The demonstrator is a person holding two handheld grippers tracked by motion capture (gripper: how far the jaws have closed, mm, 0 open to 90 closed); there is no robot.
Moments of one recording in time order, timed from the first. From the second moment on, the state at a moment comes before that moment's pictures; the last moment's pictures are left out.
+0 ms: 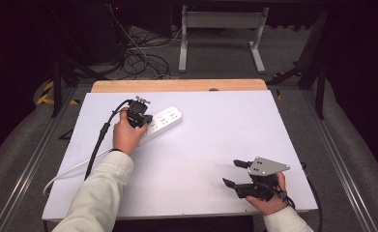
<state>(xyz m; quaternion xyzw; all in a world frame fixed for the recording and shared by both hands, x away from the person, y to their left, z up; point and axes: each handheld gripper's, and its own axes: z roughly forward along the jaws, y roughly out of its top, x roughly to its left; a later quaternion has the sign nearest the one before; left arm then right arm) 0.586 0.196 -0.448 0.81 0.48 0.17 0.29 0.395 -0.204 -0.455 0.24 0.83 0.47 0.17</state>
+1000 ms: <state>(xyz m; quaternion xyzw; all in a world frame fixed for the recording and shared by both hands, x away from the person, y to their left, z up) 0.580 0.198 -0.419 0.79 0.47 0.21 0.33 0.396 -0.204 -0.455 0.24 0.83 0.47 0.17</state>
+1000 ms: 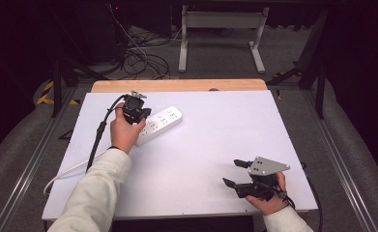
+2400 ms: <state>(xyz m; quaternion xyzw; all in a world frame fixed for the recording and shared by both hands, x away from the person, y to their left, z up) 0.612 0.157 -0.440 0.82 0.47 0.18 0.28 0.394 -0.206 -0.454 0.23 0.83 0.47 0.16</state>
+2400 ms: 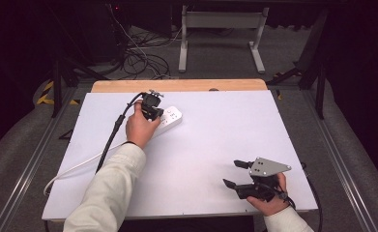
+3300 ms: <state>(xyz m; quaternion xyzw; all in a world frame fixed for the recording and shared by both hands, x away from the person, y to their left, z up) 0.612 0.157 -0.445 0.82 0.47 0.18 0.27 0.393 -0.205 -0.454 0.23 0.83 0.47 0.16</state>
